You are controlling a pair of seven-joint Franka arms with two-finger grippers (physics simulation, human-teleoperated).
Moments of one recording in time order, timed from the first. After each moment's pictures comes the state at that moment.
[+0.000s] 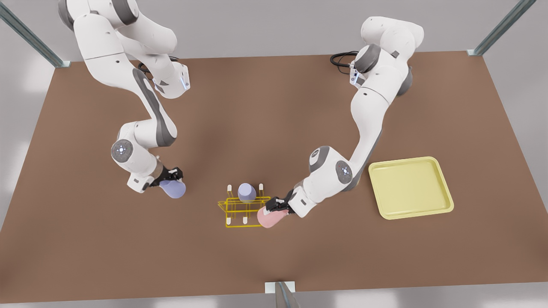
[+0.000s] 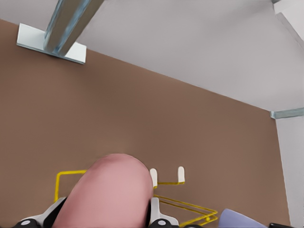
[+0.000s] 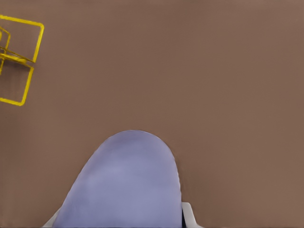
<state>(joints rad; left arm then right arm) -0.32 1.02 -0.46 -0.95 -0.15 2.45 -0.44 -0.07 0.28 0.23 -2.10 0.08 2.42 -0.14</state>
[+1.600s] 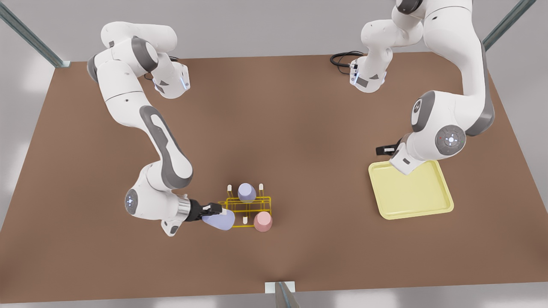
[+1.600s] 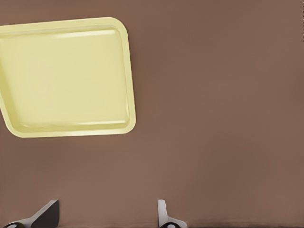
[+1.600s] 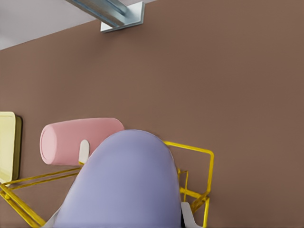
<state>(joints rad) 0.02 0.26 -0.24 -1.57 0.03 1.49 -0.23 0.08 0.77 0.25 -1.31 0.51 2.15 -0.12</state>
